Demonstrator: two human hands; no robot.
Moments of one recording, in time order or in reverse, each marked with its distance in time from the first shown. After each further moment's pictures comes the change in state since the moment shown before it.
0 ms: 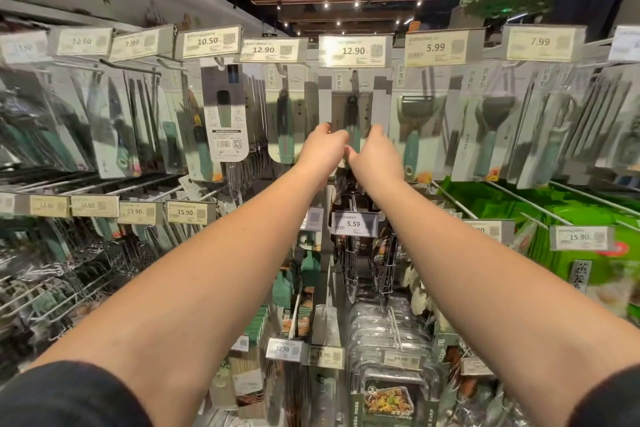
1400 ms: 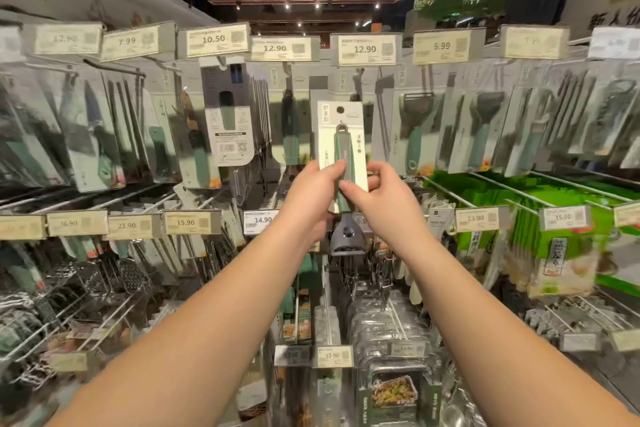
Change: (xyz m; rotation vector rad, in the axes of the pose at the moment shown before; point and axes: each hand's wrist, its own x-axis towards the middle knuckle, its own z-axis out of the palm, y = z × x) left_hand -0.061 -0.041 -0.044 -0.463 -0.188 -0.142; right_hand -0.115 -0.016 -0.016 0.351 -0.059 0.029
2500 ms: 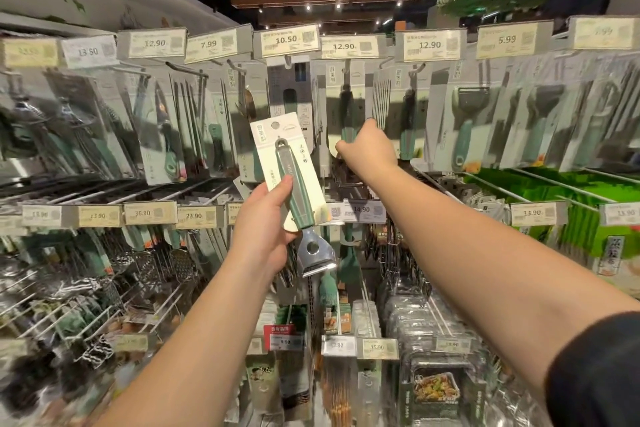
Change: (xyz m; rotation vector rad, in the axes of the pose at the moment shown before) left_hand -0.060 0.008 -0.131 -0.165 0.251 0.013; right_hand 0.092 -0.068 0.098 -0.327 0.047 0.057
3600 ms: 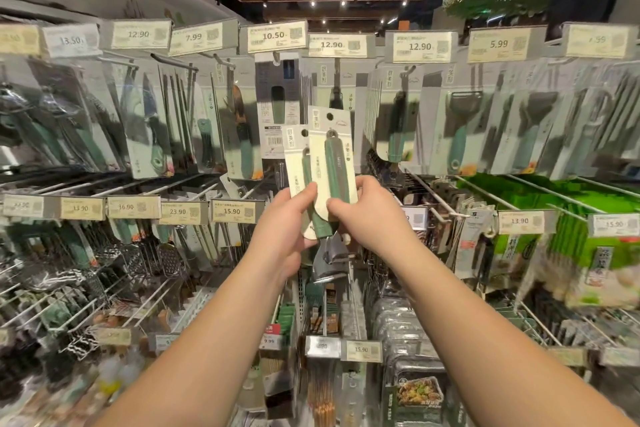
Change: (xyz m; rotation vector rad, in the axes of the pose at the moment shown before) left_hand 0.008 -0.026 0.034 0.006 -0.118 -0.060; right_hand -0.110 0.039 -0.029 0.271 -0.236 -0.058
